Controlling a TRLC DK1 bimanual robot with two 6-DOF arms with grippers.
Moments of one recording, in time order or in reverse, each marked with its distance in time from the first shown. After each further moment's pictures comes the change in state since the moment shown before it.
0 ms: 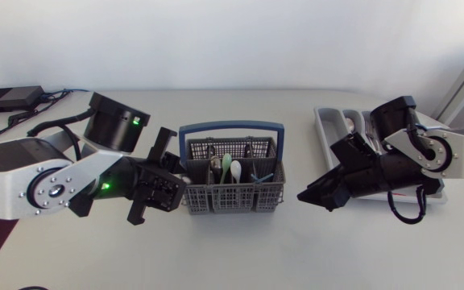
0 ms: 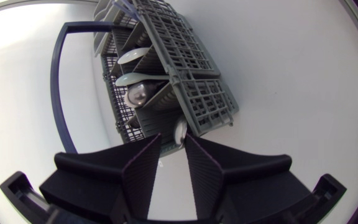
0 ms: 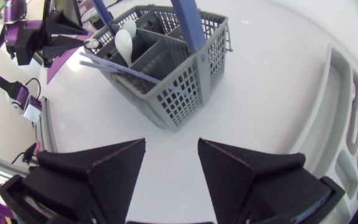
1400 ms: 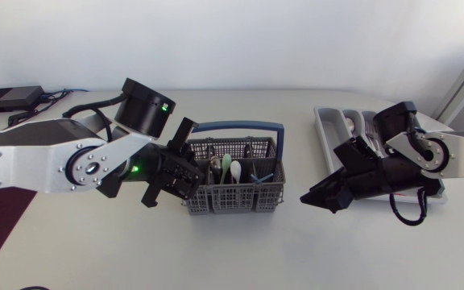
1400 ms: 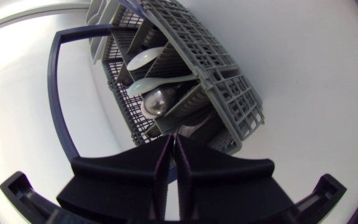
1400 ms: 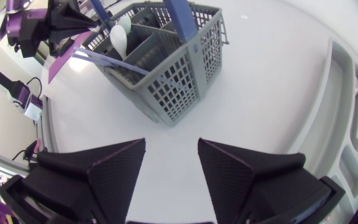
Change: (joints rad) left arm -0.039 0.135 0.132 0.001 -0.060 0.107; right arm -0.046 0.037 -0.006 0.000 -0.038 -0.045
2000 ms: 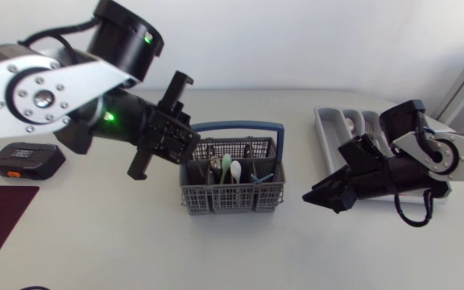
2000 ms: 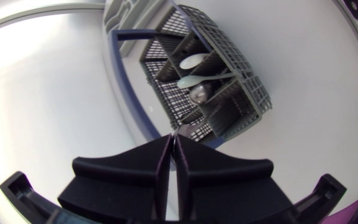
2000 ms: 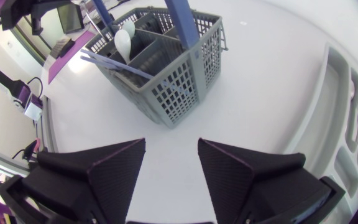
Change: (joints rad) left arm -0.007 -0.077 0.263 -0.314 0.006 -0.023; right arm -0.008 -0.054 -0.016 -0.002 -0.004 -0.007
